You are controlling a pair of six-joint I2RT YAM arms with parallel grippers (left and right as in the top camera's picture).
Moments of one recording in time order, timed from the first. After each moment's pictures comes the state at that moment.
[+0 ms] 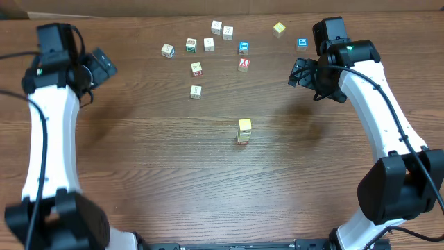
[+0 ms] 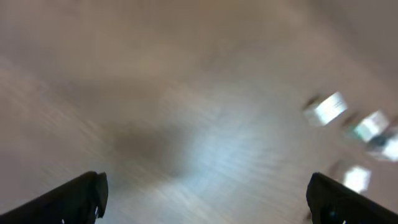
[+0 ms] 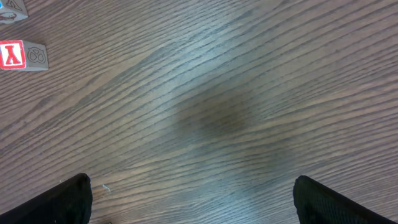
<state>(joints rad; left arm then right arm) 0.21 1.66 1.52 -0.79 -0.07 -0.46 0.14 1.84 1.66 -1.10 0.09 0.51</state>
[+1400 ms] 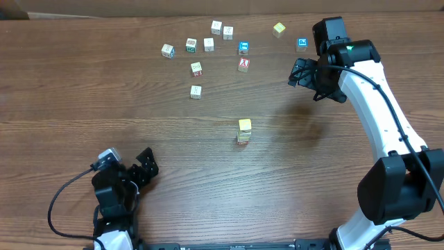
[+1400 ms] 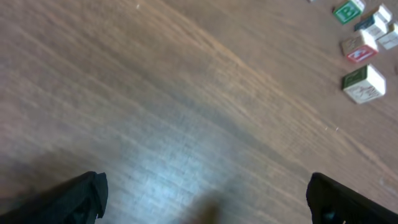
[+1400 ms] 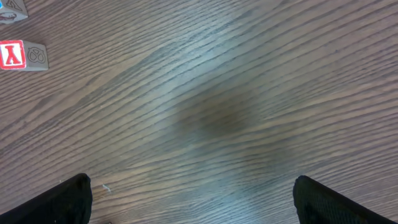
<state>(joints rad) 0.21 0.93 0.01 0.30 0.14 -0.47 0.14 1.84 1.66 -1.10 0.09 0.51</state>
